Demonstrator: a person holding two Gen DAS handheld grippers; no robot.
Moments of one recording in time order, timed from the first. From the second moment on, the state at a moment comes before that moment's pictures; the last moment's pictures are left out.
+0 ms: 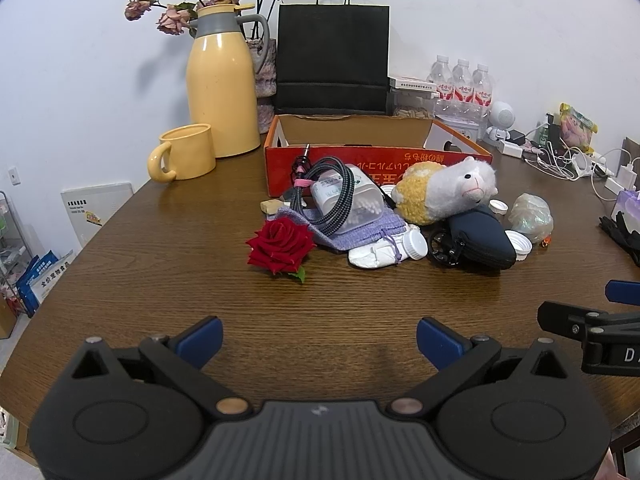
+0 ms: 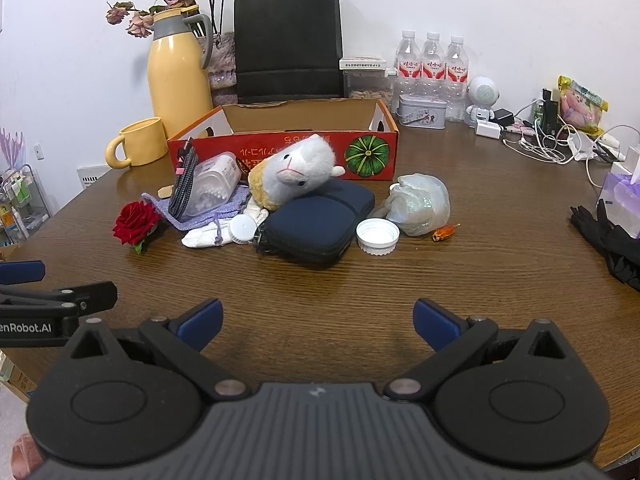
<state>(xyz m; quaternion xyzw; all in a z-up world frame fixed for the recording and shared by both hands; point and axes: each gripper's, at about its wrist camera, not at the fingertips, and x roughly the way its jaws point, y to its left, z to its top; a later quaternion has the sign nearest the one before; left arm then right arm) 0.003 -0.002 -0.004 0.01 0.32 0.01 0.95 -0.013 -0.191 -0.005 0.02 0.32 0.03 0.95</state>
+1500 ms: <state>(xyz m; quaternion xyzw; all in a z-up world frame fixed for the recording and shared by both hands) 0.034 0.011 -0.013 0.02 0.33 0.00 0.95 0.010 -0.217 -0.016 0.01 0.28 0.02 0.96</state>
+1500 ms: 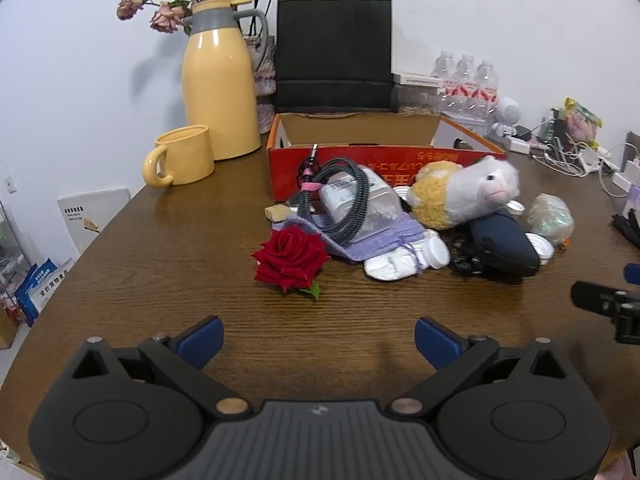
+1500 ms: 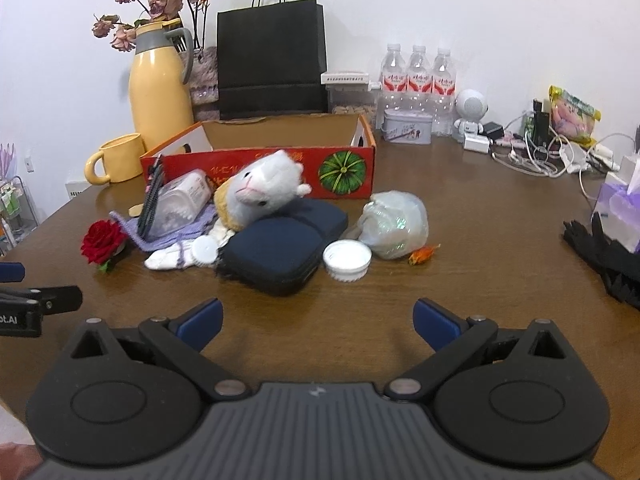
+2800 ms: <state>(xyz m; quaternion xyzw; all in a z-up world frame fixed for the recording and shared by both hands) 0.122 0.033 -0.029 0.00 0.33 0.00 0.94 0.078 -0.243 -0.033 -0.02 0.29 0.09 0.95</state>
